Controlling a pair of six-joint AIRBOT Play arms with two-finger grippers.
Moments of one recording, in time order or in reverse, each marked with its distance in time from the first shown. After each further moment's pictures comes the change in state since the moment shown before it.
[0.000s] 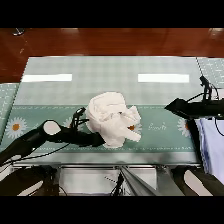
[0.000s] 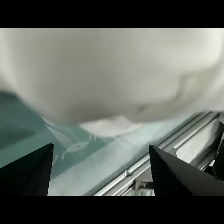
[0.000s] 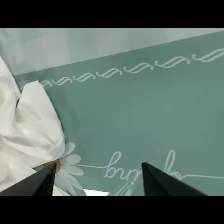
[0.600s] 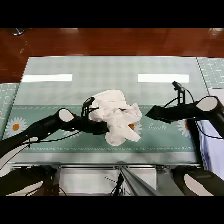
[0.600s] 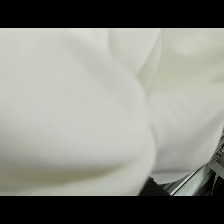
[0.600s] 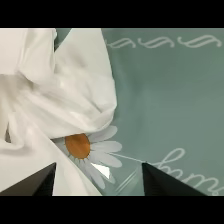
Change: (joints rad) left arm -0.024 -0.216 0.192 -0.053 0.099 0.077; right arm 0.309 -0.063 -0.048 0.031 -0.117 0.053
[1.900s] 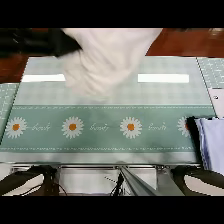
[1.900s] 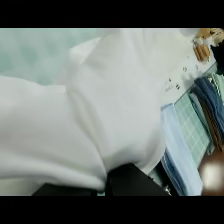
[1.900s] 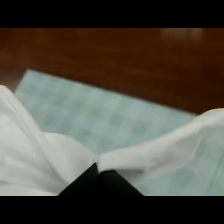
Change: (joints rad) left arm 0.465 0.049 1.015 0.058 -0.523 -0.030; right arm 0.048 -0.283 1.308 -0.093 0.166 0.058
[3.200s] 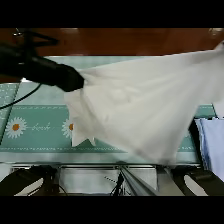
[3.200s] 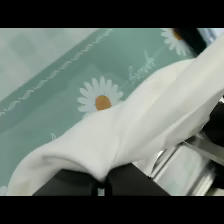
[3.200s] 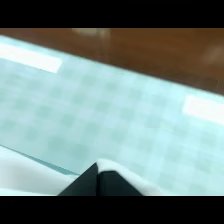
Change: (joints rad) left arm -0.281 0.118 -0.153 0.409 -0.130 -0.106; right arm -0.014 0.434 -0.295 -0.361 0.223 -0.006
